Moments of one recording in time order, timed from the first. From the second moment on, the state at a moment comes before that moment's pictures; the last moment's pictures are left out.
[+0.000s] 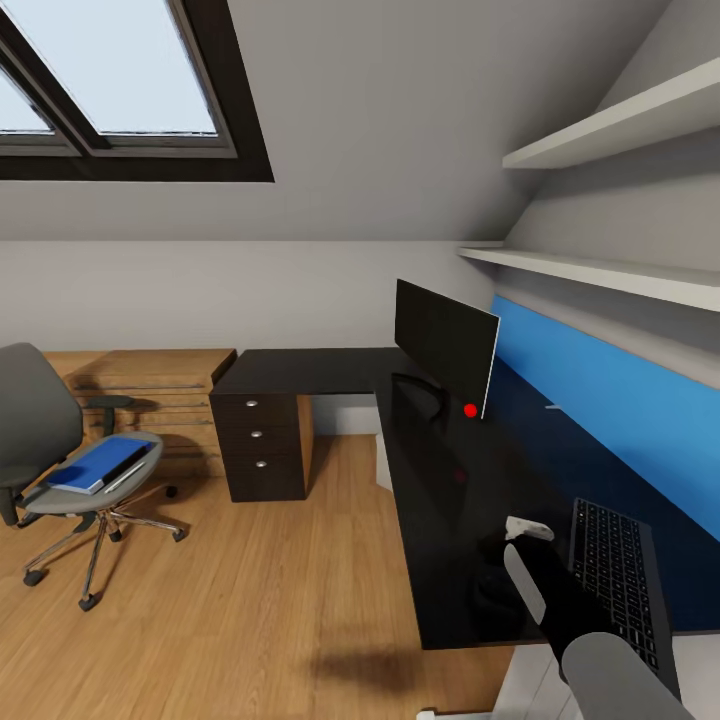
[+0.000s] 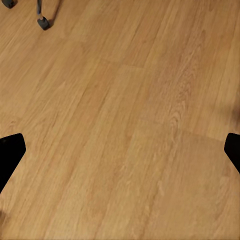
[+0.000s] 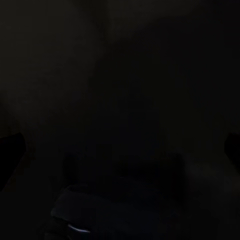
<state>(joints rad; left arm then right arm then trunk) -0.11 0.00 0.11 -0.46 0.09 -0.32 0.31 -0.61 -0.05 -0.03 -0.74 -0.26 0.57 -0.28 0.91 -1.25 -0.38</state>
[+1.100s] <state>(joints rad) -0.11 0.00 0.11 -0.46 0.09 -0.32 0.31 -0.61 -0.05 -0.03 -0.74 -0.26 0.63 -0.28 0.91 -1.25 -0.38</state>
